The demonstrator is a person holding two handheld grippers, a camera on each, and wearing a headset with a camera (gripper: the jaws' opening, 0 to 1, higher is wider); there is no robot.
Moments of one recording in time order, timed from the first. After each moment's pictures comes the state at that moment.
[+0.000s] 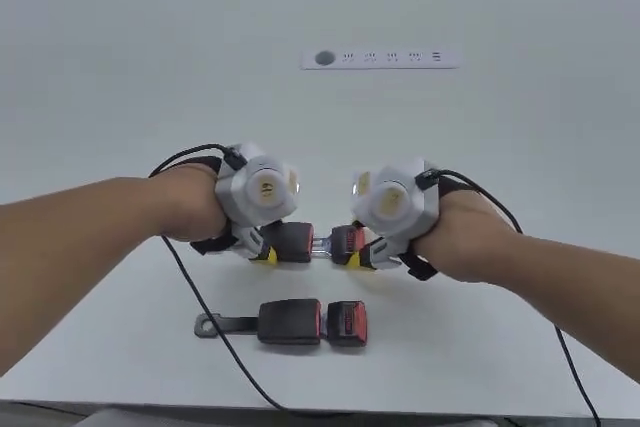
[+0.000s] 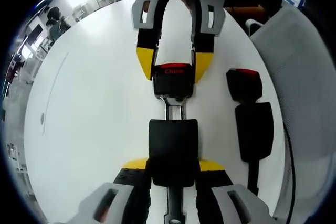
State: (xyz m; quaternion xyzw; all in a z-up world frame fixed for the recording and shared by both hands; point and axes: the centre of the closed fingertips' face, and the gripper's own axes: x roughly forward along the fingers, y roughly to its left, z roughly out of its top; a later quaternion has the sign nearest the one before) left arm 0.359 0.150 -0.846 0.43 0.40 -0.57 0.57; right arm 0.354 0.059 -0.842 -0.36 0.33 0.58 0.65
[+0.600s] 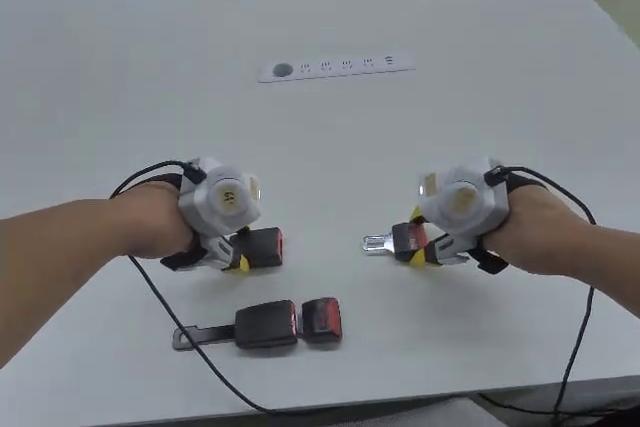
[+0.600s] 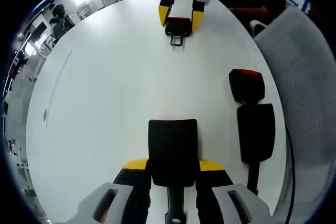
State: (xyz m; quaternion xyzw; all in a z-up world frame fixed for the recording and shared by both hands) left arm 0.358 0.151 -0.844 0.43 0.40 -0.56 0.58; right arm 0.343 -0.083 -0.840 -0.39 0.36 0.52 0.67
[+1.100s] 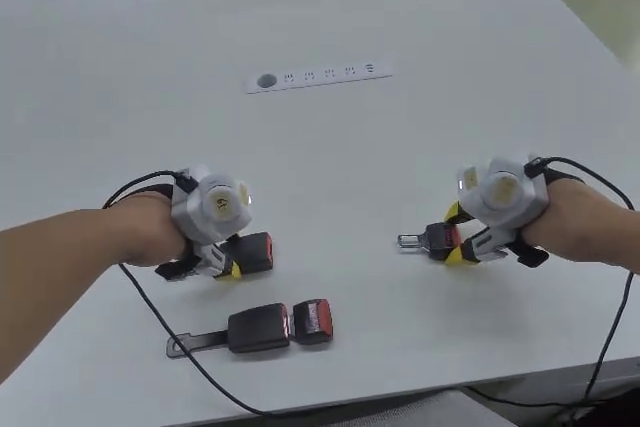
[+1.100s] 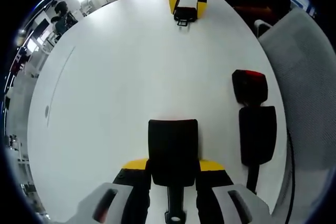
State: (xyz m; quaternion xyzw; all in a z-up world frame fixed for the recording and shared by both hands) left arm 0.359 0.151 -0.844 0.43 0.41 -0.54 0.59; right arm 0.328 -0.127 -0.839 -0.37 0.39 0.51 0.67
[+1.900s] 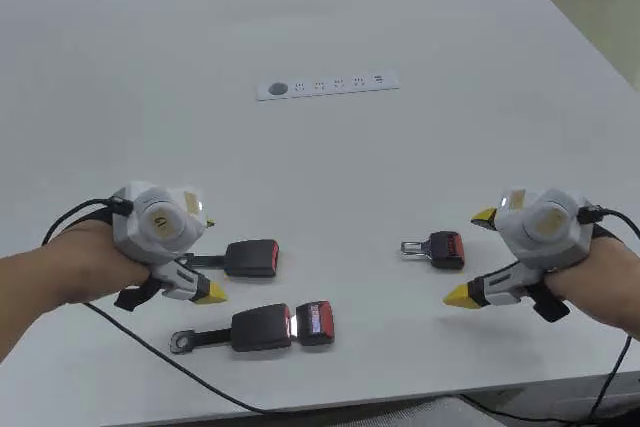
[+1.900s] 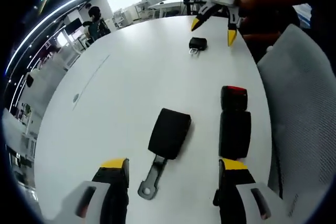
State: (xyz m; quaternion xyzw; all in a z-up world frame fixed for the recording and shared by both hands) left arm 0.321 0.191 -0.789 0.34 0.34 -0.50 0.72; right arm 0.290 -0.120 -0.809 -0.23 0.35 0.43 0.80
